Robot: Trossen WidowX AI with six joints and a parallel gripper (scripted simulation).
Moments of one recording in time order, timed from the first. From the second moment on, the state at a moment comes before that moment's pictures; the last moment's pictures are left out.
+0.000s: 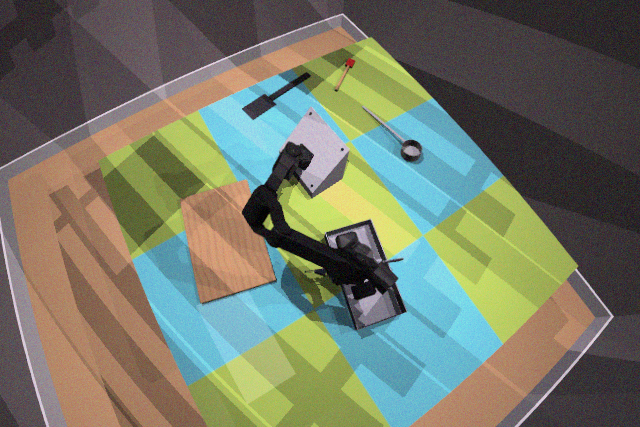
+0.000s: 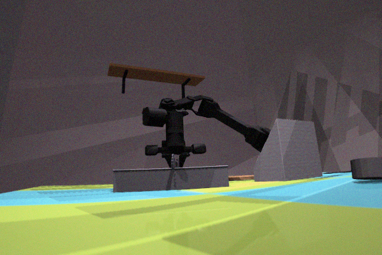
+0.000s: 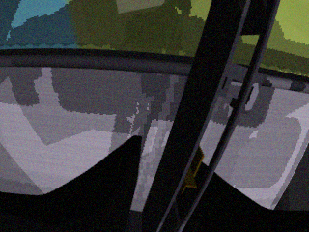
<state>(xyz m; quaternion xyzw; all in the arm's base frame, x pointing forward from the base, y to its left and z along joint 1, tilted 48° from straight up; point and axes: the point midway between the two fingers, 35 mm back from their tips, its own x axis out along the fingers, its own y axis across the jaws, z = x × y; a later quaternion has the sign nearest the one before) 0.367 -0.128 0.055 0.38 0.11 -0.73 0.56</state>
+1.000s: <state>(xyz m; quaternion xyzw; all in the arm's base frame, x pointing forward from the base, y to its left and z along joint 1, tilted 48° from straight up) 0.377 -0.034 0.140 0.38 0.11 -0.72 0.57</state>
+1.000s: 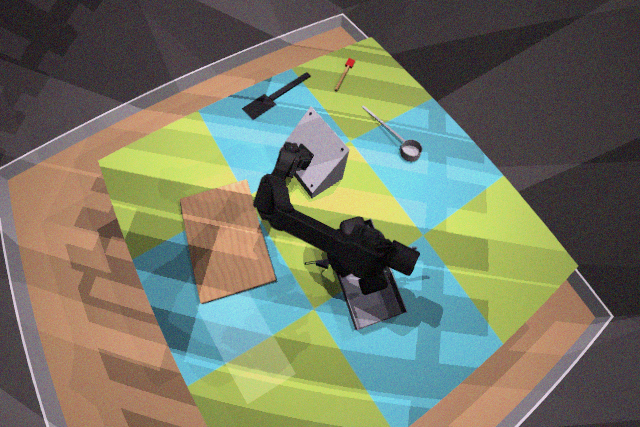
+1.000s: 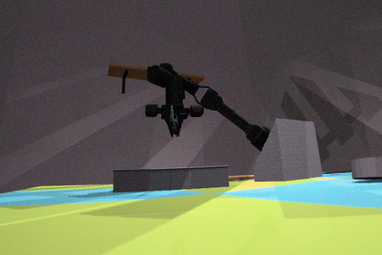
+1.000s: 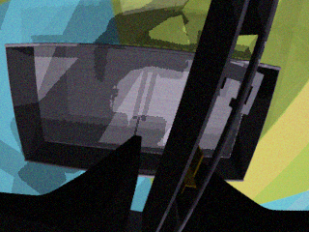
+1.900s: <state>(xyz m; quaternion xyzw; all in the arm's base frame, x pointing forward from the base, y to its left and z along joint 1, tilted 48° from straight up) 0.308 -0.103 0.227 0.51 -0.06 -0.72 0.47</state>
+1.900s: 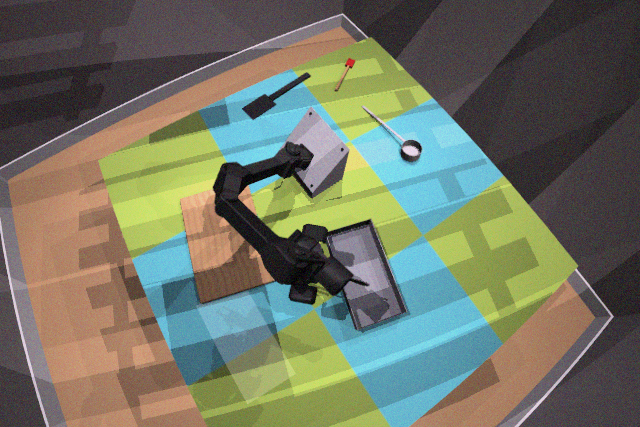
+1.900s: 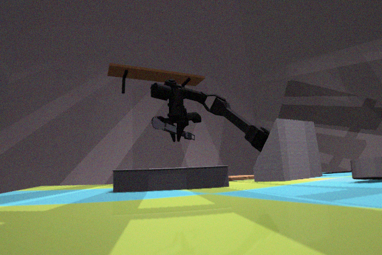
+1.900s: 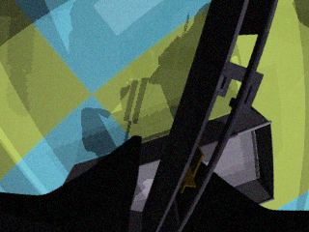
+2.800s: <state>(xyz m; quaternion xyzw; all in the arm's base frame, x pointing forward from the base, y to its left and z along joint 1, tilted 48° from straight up) 0.217 -0.149 0.281 0.59 -0.22 -0.69 0.35</state>
